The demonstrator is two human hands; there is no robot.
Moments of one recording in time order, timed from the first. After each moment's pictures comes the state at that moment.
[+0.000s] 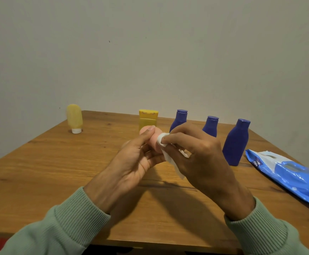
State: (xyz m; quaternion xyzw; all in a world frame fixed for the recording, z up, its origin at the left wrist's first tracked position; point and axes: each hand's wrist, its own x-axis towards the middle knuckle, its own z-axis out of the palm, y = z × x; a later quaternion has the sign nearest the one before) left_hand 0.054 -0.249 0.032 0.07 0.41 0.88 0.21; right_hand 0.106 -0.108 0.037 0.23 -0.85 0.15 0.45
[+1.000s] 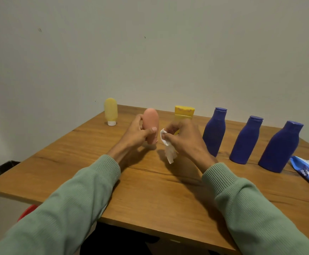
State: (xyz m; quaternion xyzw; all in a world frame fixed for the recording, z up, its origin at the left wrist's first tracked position) left_hand -0.058 -0.318 -0.003 0.13 0.74 0.66 -0.01; right_hand -0.011 -0.163 0.014 0.10 -0.90 0.34 0.25
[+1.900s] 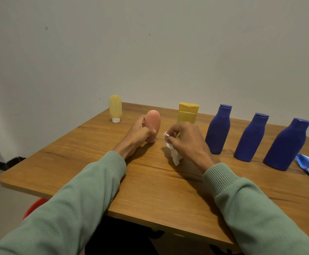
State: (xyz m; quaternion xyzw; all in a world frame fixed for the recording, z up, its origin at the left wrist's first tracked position) left_hand -0.067 -0.322 -0.012 0.11 0.76 0.64 -0.02; right_hand -0.006 -0.167 0.004 0.12 -0.93 0.28 0.22
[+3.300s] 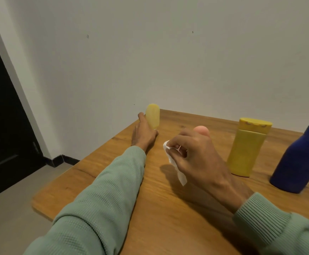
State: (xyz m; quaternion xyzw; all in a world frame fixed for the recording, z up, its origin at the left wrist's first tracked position) left_hand -0.184 -0.408 -0.029 -0.08 0.88 0.42 -0.20; right_hand -0.041 -0.247 0.005 0.30 -0.87 0.27 0.28
